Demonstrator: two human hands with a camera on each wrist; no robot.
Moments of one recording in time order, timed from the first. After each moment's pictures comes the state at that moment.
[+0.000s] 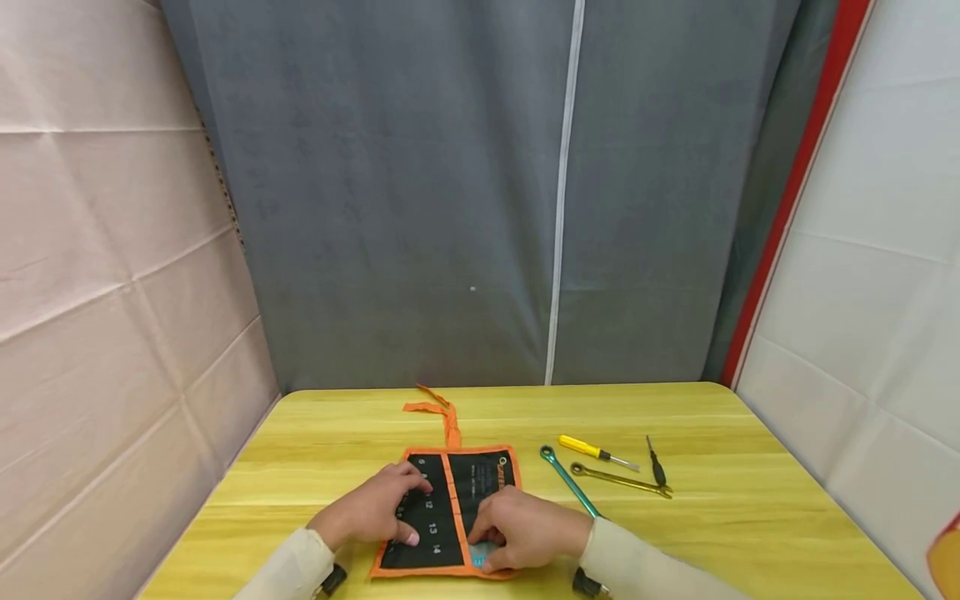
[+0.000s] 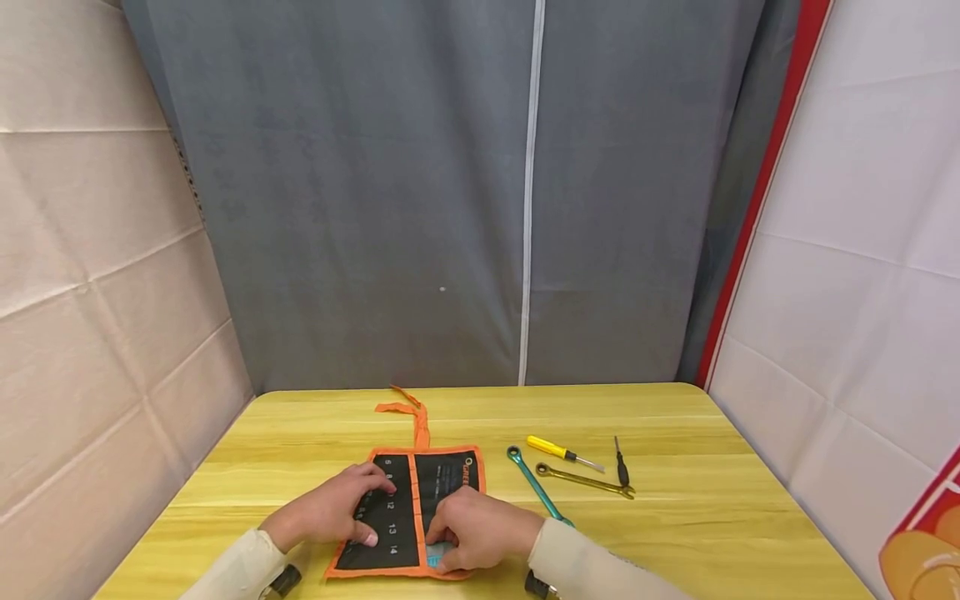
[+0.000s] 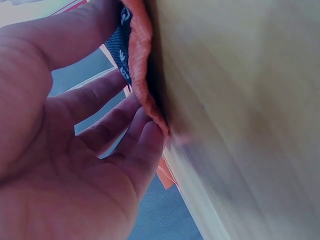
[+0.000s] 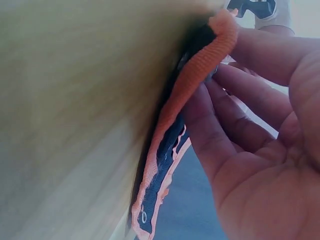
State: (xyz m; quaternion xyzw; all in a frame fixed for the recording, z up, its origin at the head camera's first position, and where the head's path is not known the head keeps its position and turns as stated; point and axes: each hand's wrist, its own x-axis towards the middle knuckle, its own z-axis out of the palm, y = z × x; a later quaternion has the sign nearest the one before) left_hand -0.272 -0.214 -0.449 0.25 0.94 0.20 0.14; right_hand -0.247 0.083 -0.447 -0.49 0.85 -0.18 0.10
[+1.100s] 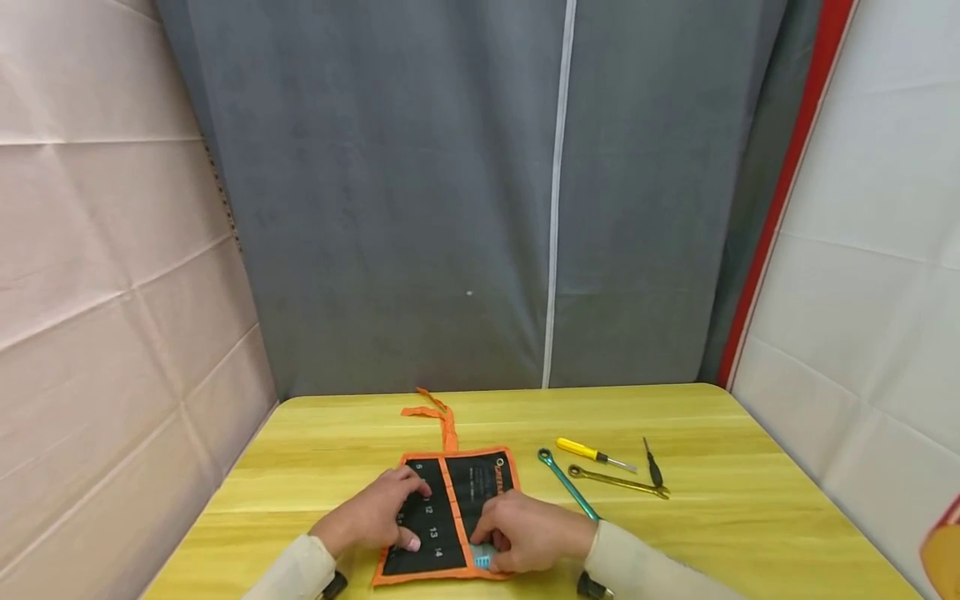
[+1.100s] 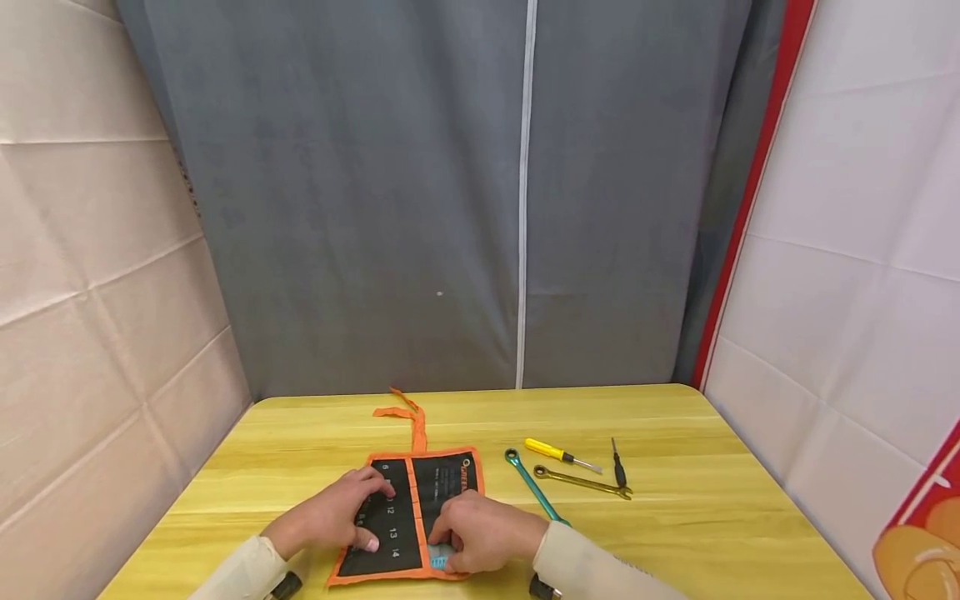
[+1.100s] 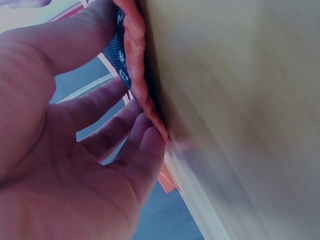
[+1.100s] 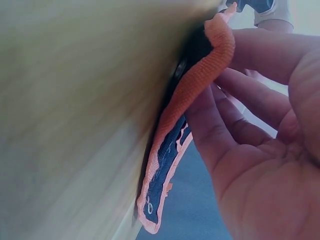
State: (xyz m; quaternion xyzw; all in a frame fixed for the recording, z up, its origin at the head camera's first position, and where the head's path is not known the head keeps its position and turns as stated) left_hand -0.268 -0.210 -0.450 0.25 0.94 0.18 0.13; right_hand -0.242 0.088 -0.442 -0.46 0.86 -0.19 0.13
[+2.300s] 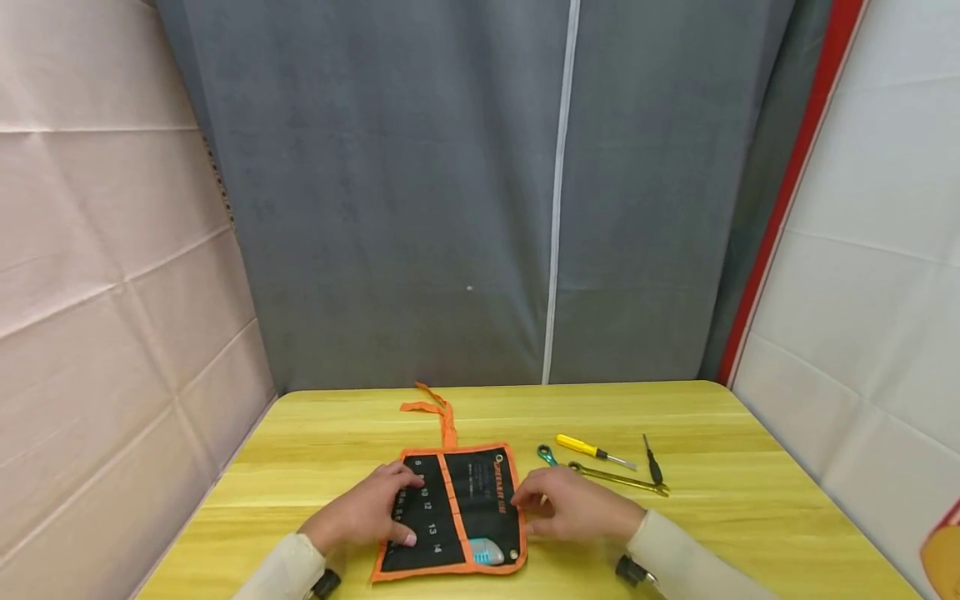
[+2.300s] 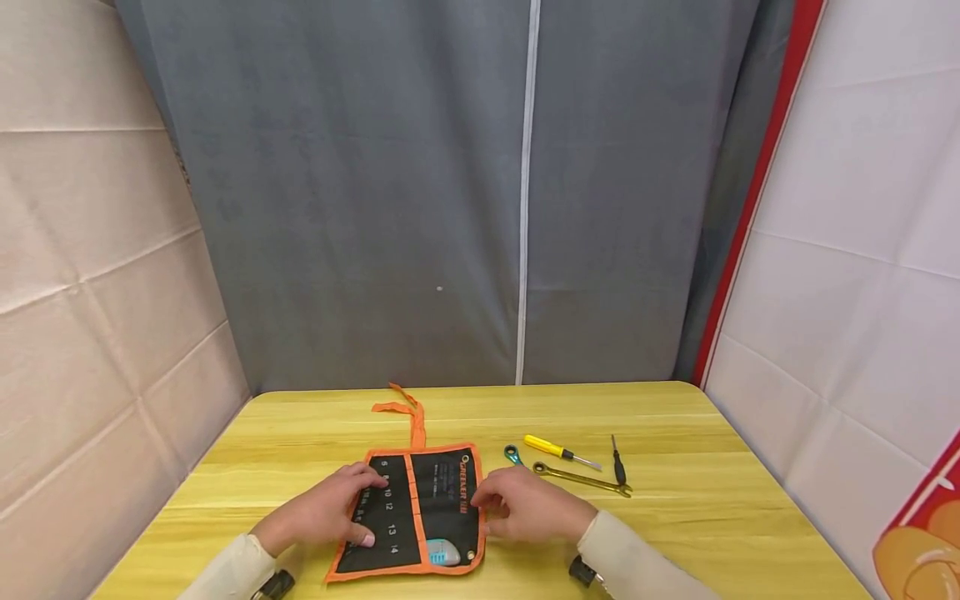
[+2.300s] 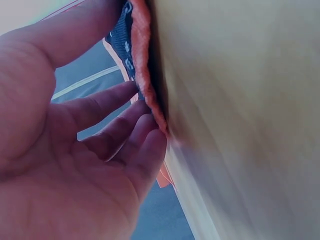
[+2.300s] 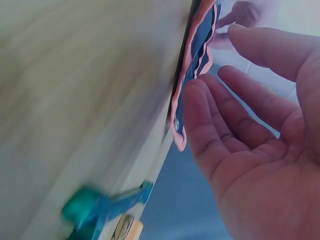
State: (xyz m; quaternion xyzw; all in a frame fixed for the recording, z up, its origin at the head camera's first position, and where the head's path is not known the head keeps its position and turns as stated) left_hand -0.269 -0.219 -0.451 0.23 0.94 0.22 0.14; right_hand -0.260 0.154 -0.451 -0.38 0.87 -0.29 0.10
